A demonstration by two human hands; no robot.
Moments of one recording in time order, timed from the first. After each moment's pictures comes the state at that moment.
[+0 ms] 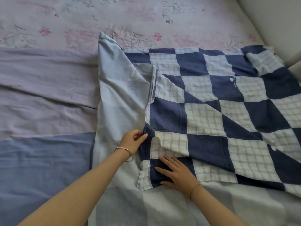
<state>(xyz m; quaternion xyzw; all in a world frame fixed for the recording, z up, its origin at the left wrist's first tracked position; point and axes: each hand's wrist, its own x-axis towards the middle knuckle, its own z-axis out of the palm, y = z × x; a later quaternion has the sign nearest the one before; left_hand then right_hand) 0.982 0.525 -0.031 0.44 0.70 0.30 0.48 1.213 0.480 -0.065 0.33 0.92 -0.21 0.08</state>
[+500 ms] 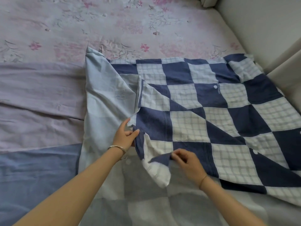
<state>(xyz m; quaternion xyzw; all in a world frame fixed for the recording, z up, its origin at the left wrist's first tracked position) 1.011 0.555 0.015 0.33 0.66 0.42 0.53 1.250 0.523 0.012 0.57 0.65 -0.45 -0.21</state>
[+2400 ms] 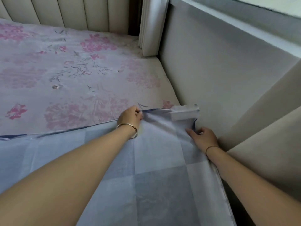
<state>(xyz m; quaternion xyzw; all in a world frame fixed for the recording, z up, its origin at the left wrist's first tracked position) 1.419 1.144 0.011 0.59 0.69 0.31 0.28 1.671 1.119 0.025 0.76 0.52 -0.29 -0.25</state>
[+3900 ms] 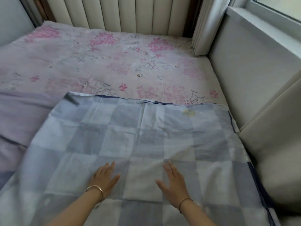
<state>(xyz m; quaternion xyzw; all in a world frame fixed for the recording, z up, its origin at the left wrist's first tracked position) 1.210 0.642 -0.022 0.50 0.81 -0.08 0.29 1.474 0.718 0.014 0.55 0.77 -0.32 0.02</state>
